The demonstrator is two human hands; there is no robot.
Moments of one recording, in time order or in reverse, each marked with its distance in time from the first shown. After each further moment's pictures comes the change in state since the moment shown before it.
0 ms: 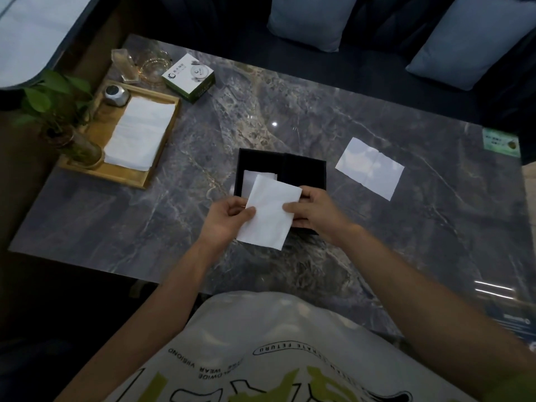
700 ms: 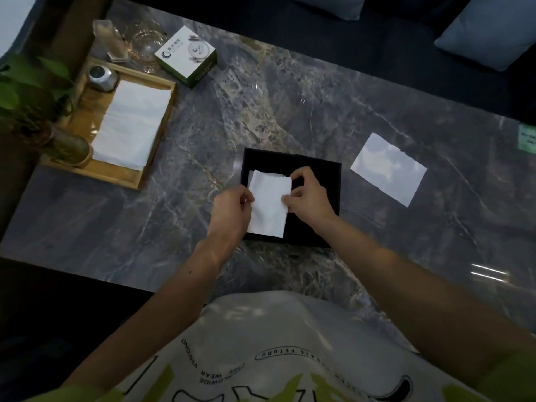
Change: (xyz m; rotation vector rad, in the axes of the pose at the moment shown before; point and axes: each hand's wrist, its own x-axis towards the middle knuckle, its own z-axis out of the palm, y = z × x) left_hand 0.070 -0.002 0.001 0.669 0.177 0.142; right_hand 0.083 -0.003 0.015 -0.500 0.229 -0.079
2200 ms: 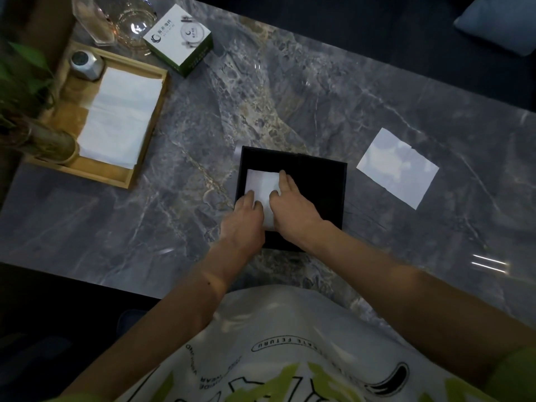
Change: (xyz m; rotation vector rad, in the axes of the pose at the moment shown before) left_hand 0.005 0.004 0.032 0.645 -0.429 0.122; right_hand 0.012 -0.012 0.023 -1.059 -0.346 -0.278
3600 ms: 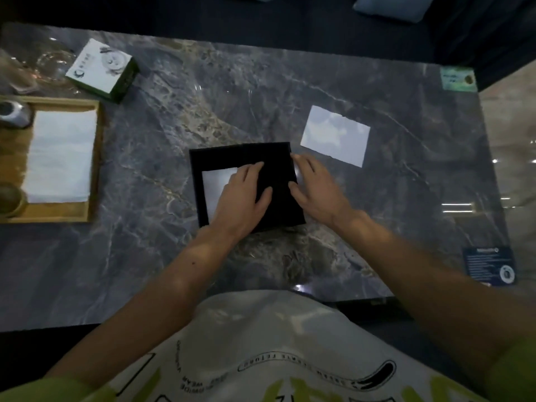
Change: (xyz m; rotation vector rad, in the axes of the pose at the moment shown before) left_hand -0.006 0.054 -0.023 -0.351 0.389 0.380; right_hand -0.087 0.091 0.034 0.407 0.582 0.179
